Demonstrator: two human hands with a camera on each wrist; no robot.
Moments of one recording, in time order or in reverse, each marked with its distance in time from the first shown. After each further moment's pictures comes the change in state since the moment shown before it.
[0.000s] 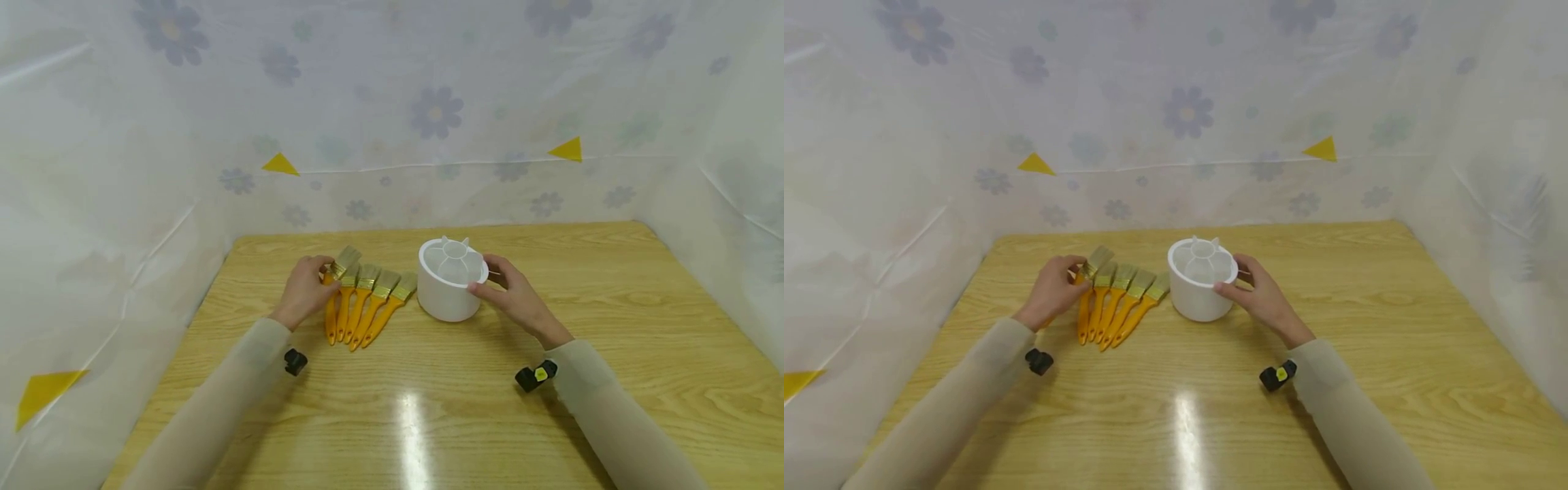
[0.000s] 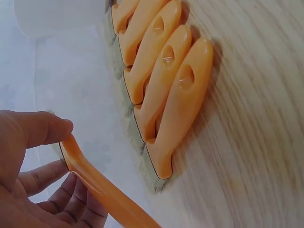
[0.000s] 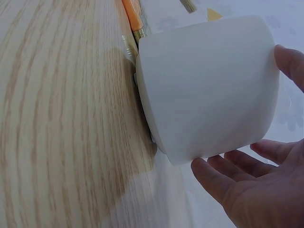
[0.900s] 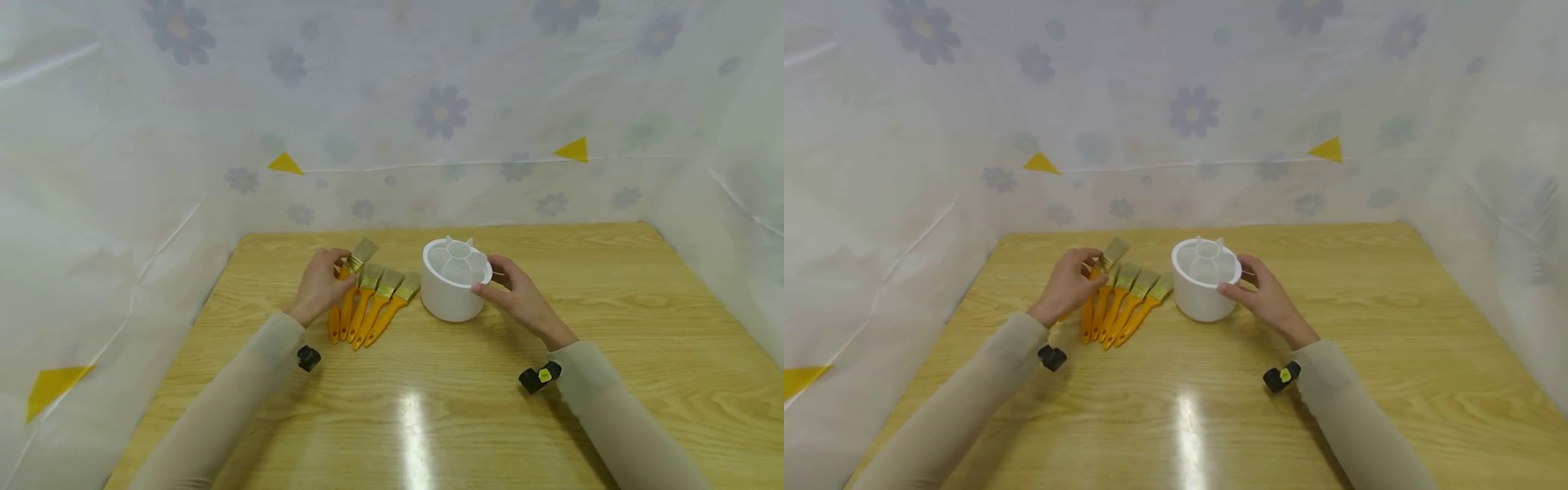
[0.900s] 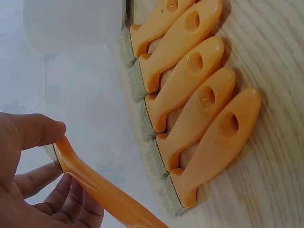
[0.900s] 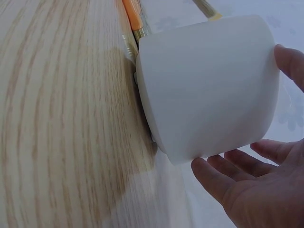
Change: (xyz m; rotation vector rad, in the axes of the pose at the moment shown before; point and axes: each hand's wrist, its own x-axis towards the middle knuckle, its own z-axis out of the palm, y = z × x) left_hand 0.006 0.028 0.010 -0.083 0.014 0.075; right_hand -0.004 0.004 -0.007 -0.014 0.017 -0.013
